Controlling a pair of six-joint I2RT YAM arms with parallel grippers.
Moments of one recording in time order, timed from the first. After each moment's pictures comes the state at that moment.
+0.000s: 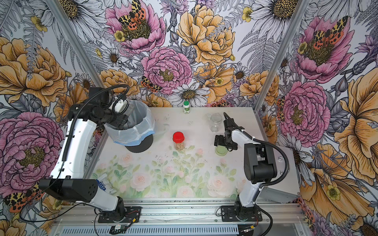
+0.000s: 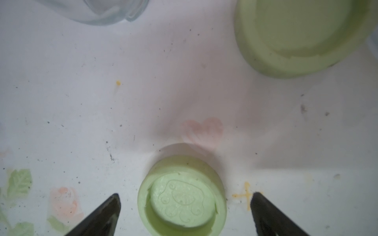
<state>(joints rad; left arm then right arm) -0.04 1.54 1.89 -1.30 -0.12 0.43 0.07 1.77 1.17 -0.67 -0.09 0.27</state>
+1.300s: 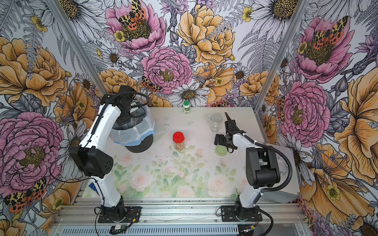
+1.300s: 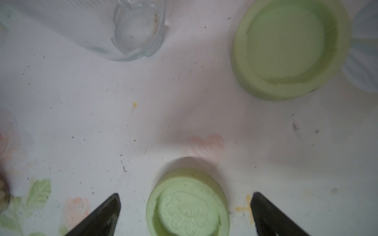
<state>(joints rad) -0.15 1.92 2.13 -1.39 -0.69 0.86 0.07 1.70 1.07 -0.48 -0.09 0.29</state>
